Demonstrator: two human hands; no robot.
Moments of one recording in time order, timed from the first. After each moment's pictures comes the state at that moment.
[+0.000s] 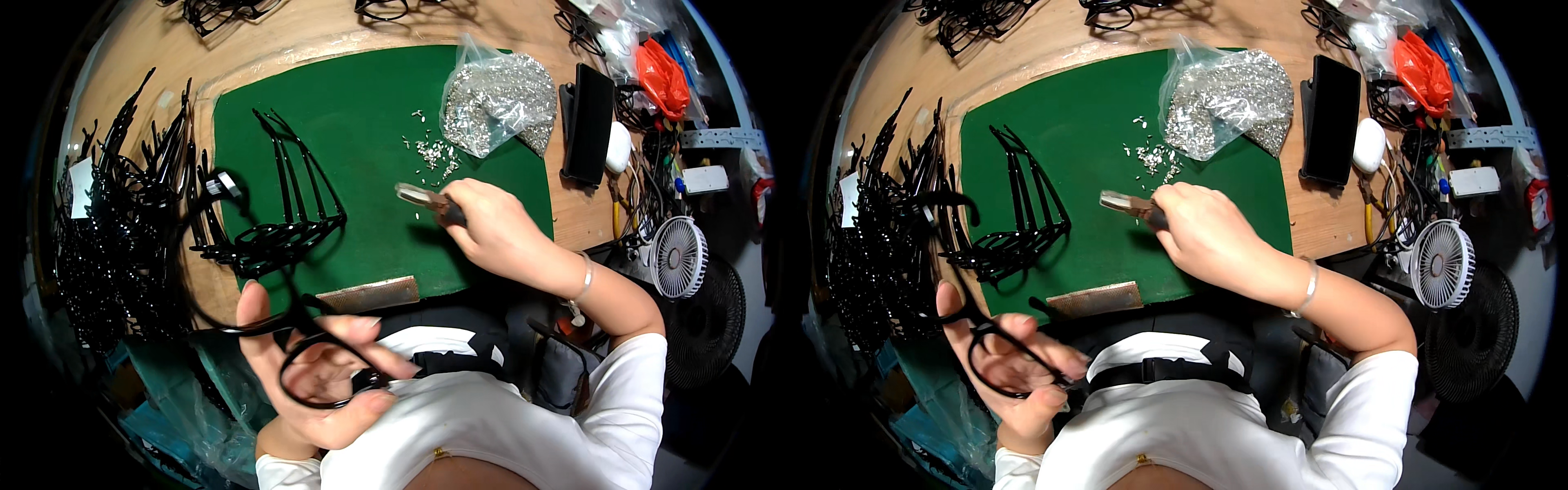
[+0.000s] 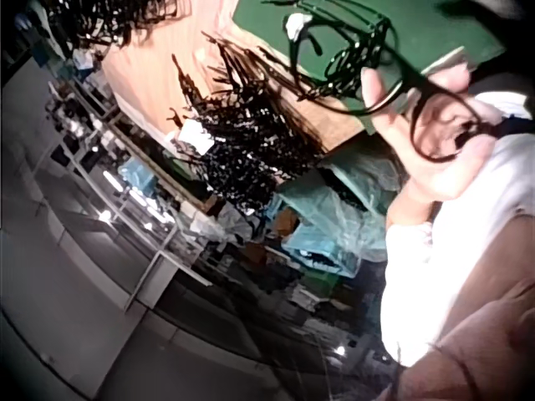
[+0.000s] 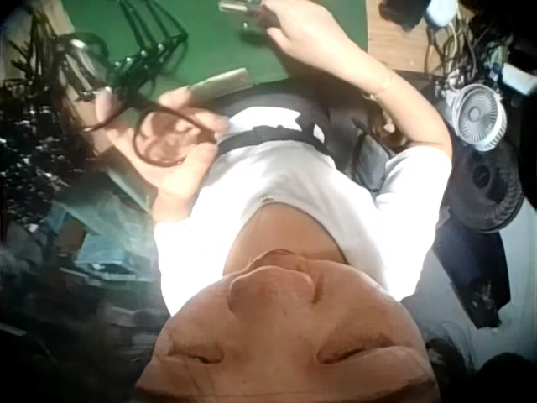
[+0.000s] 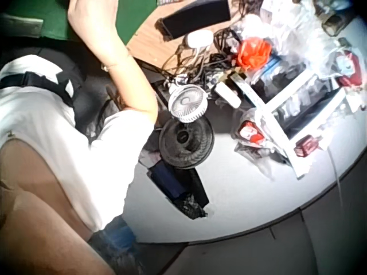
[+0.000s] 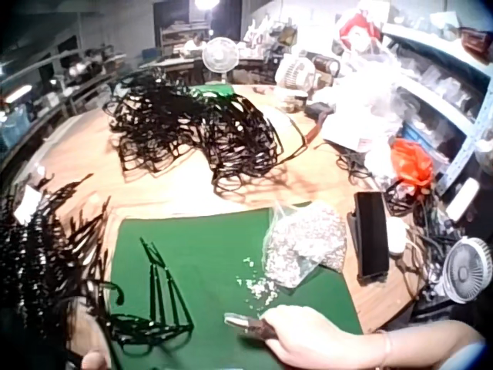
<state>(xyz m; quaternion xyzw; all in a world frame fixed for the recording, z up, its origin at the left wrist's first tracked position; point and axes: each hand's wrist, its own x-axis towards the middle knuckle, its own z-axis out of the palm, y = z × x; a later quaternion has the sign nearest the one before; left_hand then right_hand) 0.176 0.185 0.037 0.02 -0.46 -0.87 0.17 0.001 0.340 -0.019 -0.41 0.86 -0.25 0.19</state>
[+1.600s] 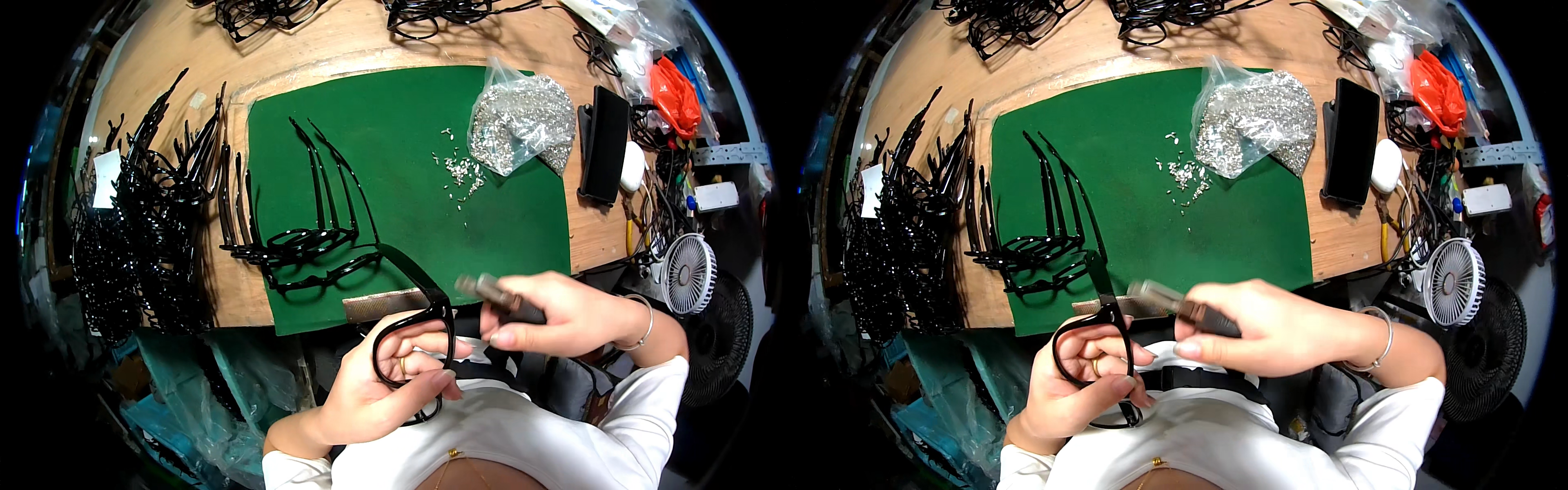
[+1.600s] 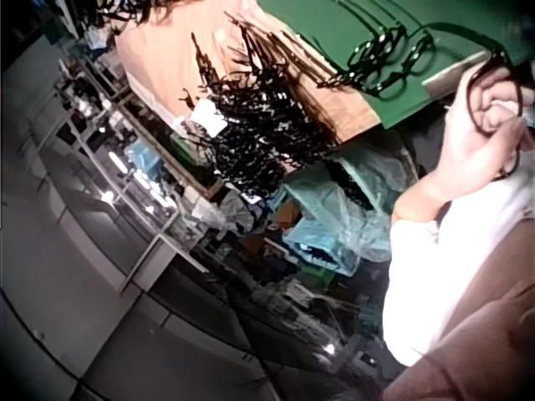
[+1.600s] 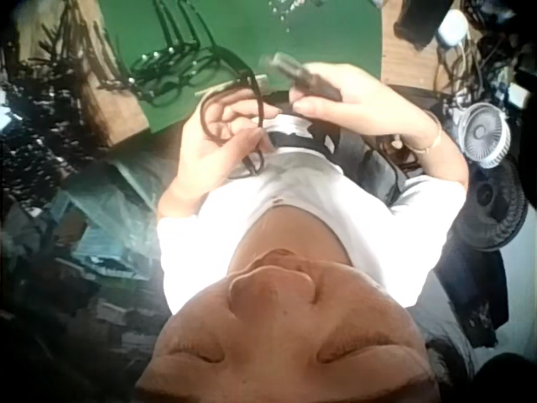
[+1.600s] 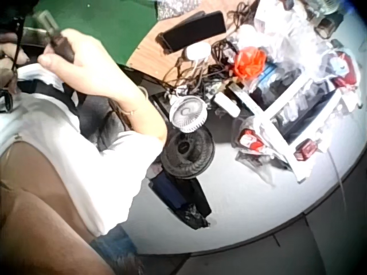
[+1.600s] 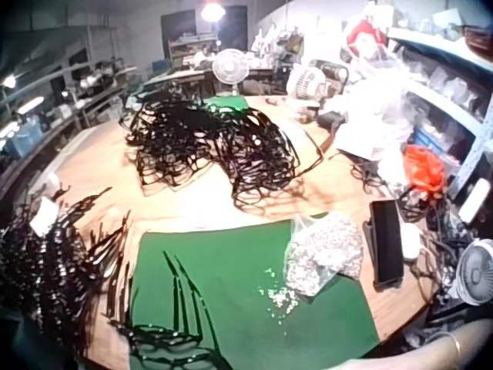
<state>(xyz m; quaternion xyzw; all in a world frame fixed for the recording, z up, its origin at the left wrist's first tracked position) 0.178 0.182 0.046 0.12 -0.41 -0.90 -0.13 0.015 0.357 0.068 -0.29 0.64 -0.40 0.60</state>
